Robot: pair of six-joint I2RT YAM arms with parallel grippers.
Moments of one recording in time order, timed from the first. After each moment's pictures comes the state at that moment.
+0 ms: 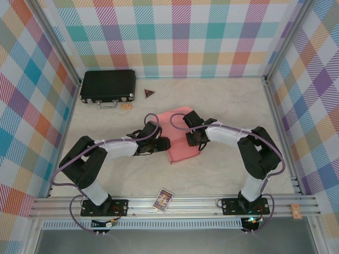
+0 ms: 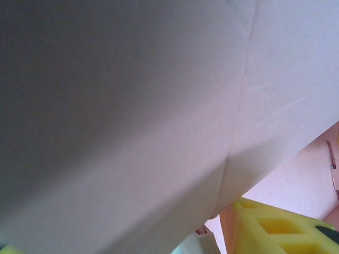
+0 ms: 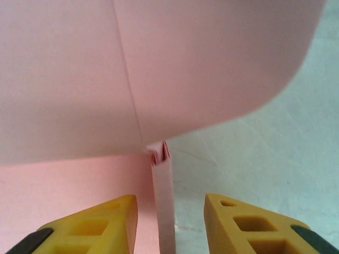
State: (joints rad) left arm -0.66 1.65 0.81 -0.11 0.10 -0.74; right arm 0.65 1.75 1.07 -0.57 0.15 0.34
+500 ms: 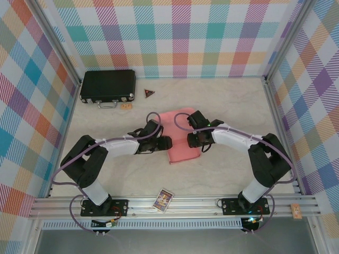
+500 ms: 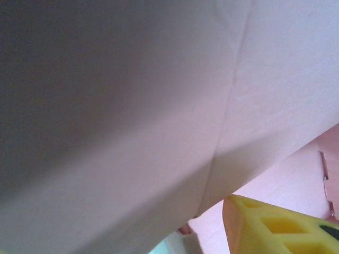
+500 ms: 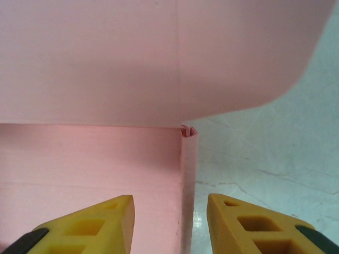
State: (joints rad) left arm -0.67 1.67 0.86 -0.13 0.11 -0.69; right arm 0.63 1.62 1.02 -0.59 0.04 0.36
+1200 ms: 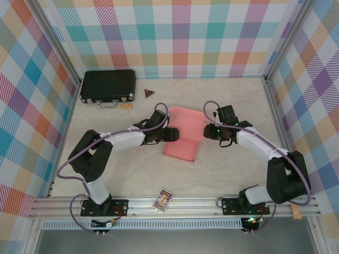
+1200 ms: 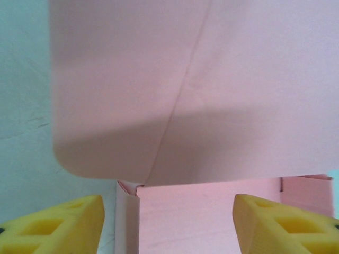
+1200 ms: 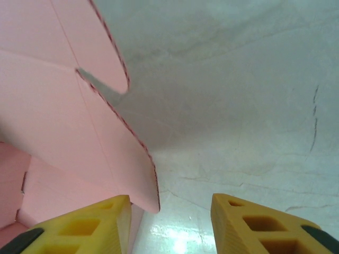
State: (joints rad) left arm -0.67 1.73 1.05 -0.19 0.11 -0.56; right arm 0.34 1.40 0.89 -0.49 -0.15 0.41
